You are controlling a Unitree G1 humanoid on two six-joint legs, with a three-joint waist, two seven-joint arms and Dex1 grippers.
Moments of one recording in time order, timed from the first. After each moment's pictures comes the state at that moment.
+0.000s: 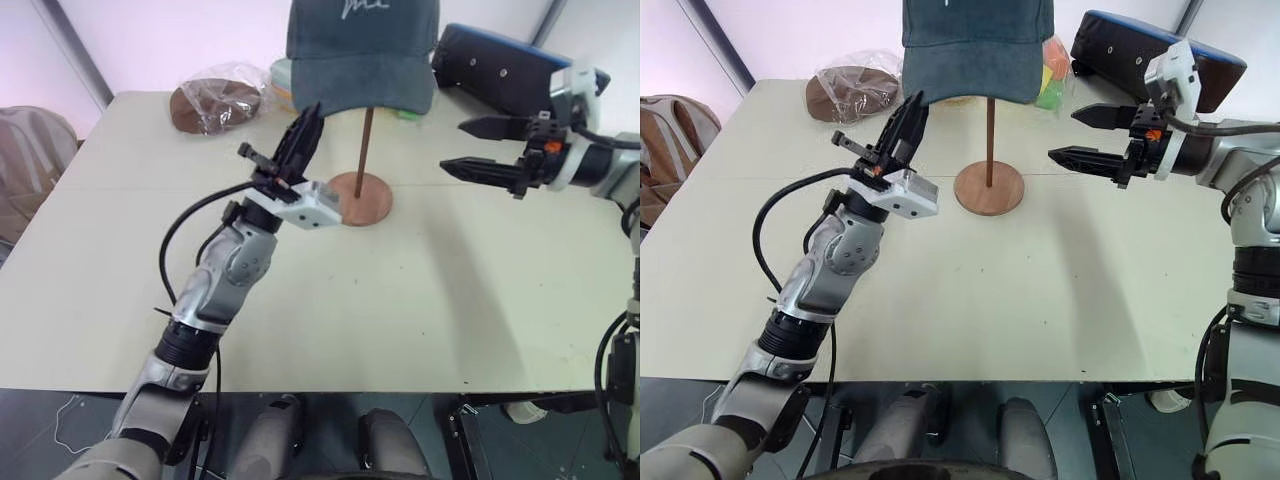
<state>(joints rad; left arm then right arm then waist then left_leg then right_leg) -0.55 0.29 -0.23 -0.08 0.69 -0.29 0.14 -0.82 -0.90 -0.13 0.18 0.53 0.64 1.20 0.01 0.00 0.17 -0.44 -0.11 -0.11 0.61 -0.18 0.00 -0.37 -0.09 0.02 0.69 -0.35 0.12</state>
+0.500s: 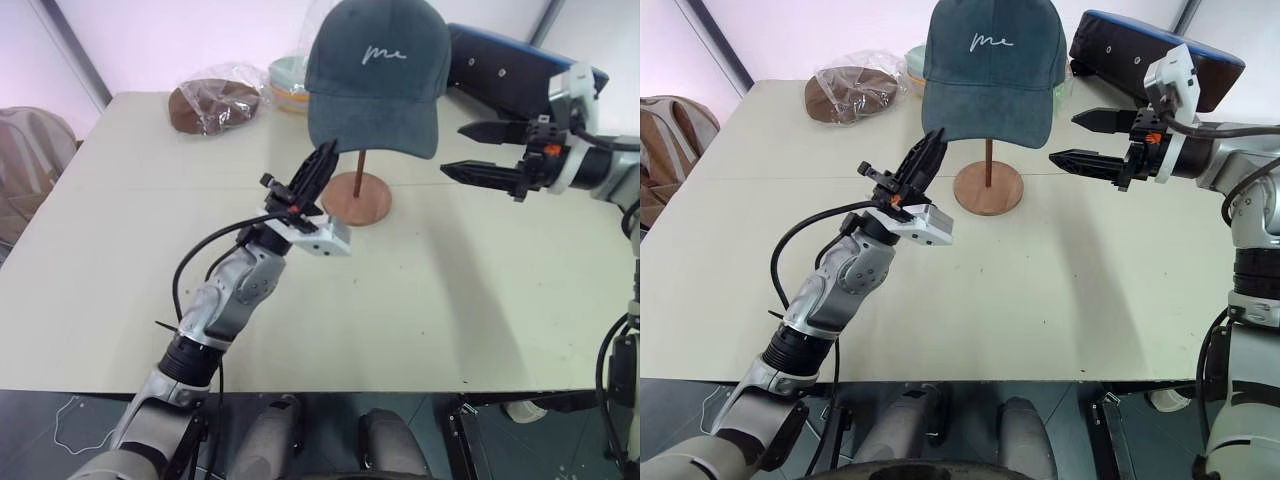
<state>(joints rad) -0.49 0.28 -0.28 -0.08 0.75 -0.32 0.14 -0.82 -0.90 -0.13 0.16 0.53 0.65 1.20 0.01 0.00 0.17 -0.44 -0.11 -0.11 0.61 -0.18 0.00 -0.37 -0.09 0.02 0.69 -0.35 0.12</state>
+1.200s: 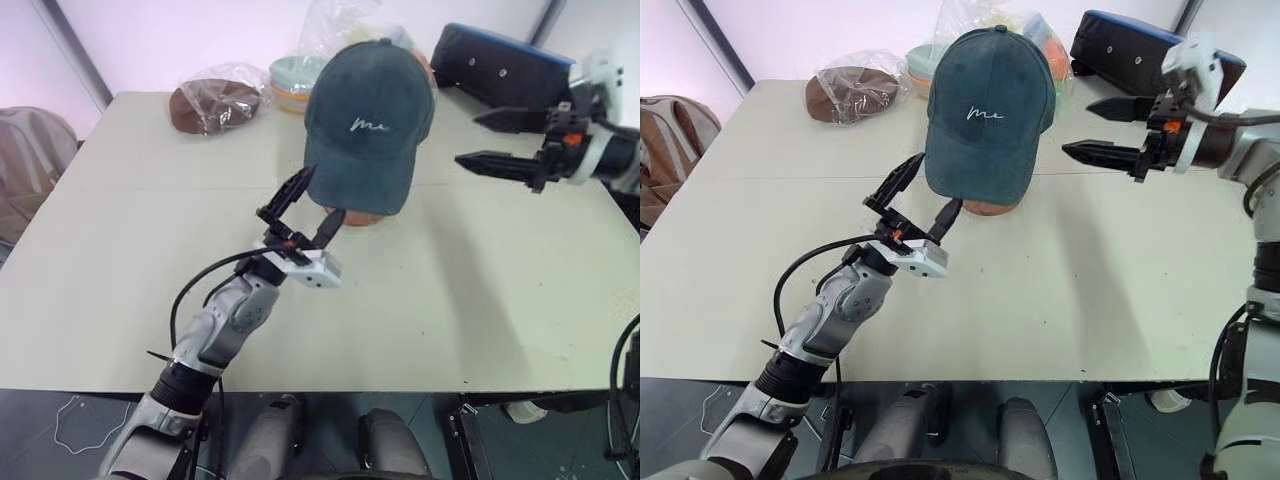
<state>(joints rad) -0.35 0.31 -0.30 -0.08 0.75 -0.38 0.13 -0.88 -0.98 -0.13 0.19 0.53 0.65 1.22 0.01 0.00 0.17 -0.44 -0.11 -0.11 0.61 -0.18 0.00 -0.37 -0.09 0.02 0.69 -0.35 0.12</state>
